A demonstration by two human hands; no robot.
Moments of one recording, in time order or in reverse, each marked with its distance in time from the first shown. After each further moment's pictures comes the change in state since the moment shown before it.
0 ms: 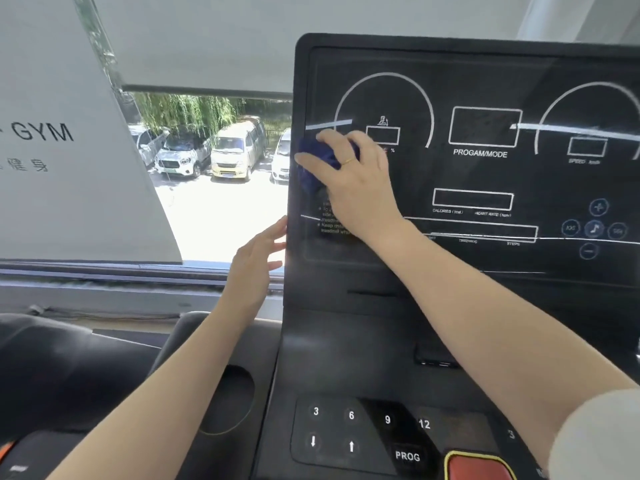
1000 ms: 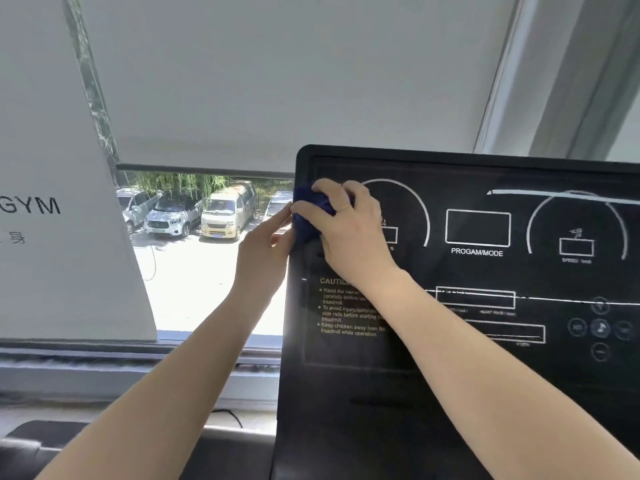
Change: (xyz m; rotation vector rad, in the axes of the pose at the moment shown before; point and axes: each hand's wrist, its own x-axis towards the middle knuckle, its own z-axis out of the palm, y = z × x) left_hand 0.098 0.084 0.011 0.141 0.095 0.303; right_hand 0.061 0.022 0.013 0.022 0.104 -0.002
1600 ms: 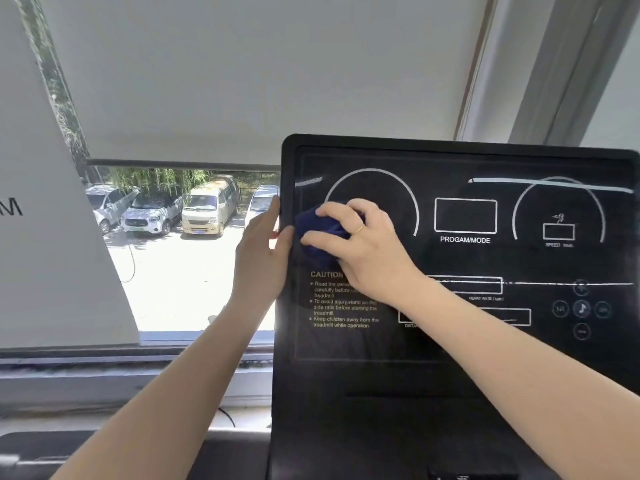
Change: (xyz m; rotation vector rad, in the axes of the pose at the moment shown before) left_hand -0.005 -0.008 0.013 0.225 0.027 0.083; right_hand -0.036 0.019 -0.025 0.014 -0.137 -0.127
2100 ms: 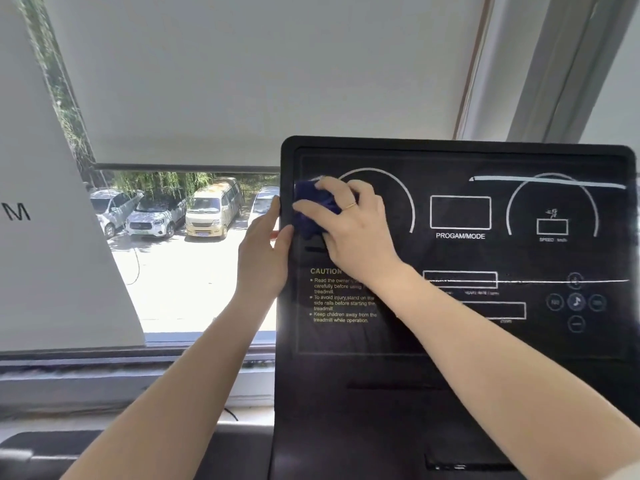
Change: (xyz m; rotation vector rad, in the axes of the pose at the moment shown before) left_hand -0.003 0.004 -0.001 -0.015 0.005 0.000; right_hand 0.024 -0.007 0.008 -0.084 0.095 0.129
